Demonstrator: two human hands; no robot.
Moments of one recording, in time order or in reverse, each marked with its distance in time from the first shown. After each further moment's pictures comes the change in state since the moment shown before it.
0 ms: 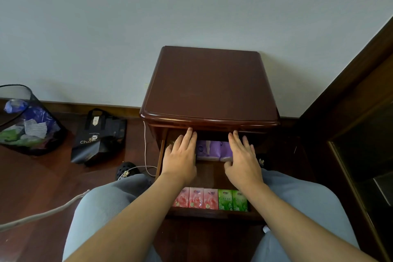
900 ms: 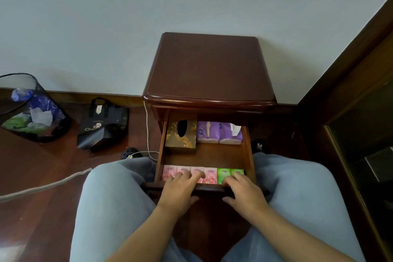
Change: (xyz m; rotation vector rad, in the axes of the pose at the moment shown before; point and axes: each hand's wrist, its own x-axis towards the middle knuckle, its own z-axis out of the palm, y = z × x) left_hand -0.121 0.002 0.064 0.033 -0.166 0.115; right_hand -0.127 0.031 0.027 -0.132 -0.377 -0.167
